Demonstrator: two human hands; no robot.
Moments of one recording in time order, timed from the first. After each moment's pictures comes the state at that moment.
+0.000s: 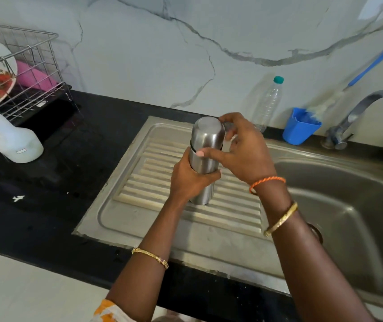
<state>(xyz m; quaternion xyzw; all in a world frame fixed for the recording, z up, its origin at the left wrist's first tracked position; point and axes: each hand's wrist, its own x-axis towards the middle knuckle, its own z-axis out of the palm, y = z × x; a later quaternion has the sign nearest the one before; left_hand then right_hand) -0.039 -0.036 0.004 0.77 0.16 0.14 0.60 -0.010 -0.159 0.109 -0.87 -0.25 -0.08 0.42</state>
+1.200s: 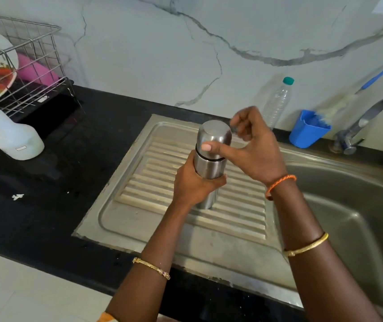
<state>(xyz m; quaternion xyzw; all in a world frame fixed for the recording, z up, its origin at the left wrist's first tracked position) -0.042 -0.037 0.004 0.78 0.16 0.14 0.59 0.001 -0.157 0.116 -0.82 -0.27 -0.08 0.51</state>
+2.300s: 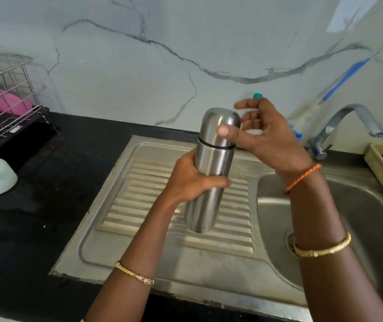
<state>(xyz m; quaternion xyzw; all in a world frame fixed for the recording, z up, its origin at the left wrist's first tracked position) -0.020 -0.044 0.085 0.79 0.01 0.04 0.61 0.016 -0.195 0.174 -0.80 -0.19 -0.02 0.57</state>
